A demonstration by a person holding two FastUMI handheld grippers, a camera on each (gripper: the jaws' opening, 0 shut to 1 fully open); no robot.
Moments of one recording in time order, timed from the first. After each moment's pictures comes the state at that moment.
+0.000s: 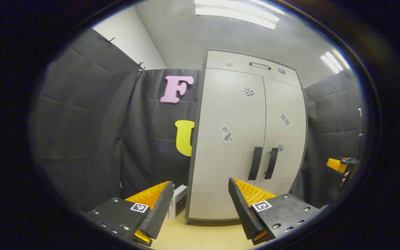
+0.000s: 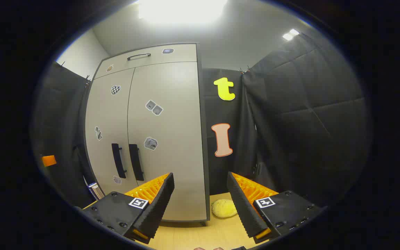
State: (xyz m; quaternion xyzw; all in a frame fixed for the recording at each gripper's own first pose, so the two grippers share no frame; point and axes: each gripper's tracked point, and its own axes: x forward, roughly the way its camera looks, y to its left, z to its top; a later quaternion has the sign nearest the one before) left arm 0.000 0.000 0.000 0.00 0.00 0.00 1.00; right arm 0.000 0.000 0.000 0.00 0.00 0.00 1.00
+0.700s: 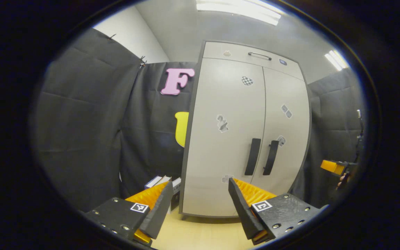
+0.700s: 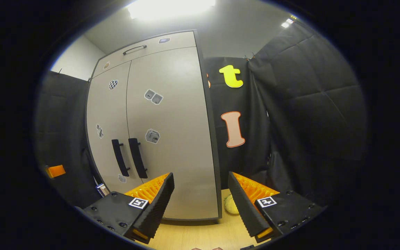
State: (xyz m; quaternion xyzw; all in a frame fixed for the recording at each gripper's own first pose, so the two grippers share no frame) left arm 0.012 -0.034 -0.030 -0.01 0.03 0.03 1.00; right arm 0.042 0.016 -0.016 0.03 0.03 0.06 1.00
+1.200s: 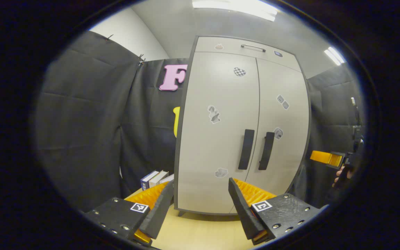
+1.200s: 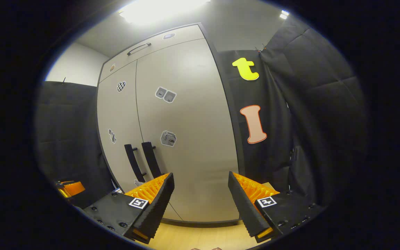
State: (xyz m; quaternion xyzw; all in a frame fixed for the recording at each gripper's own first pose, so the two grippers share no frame) left arm 0.017 -0.067 -0.051 0.00 0.05 0.04 1.00; right arm 0.070 0.062 -0.011 0.07 0.05 0.13 0.99
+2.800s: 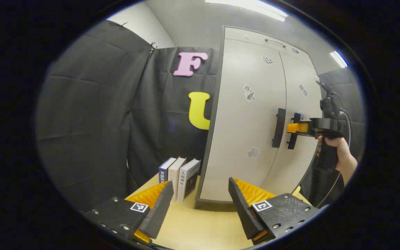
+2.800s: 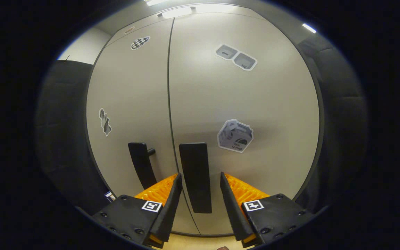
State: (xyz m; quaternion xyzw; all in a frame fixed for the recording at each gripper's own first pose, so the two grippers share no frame) left arm 0.009 0.049 -0.120 -0.02 0.08 0.04 1.00; right arm 0.171 0.212 -0.033 0.00 0.08 0.11 0.99
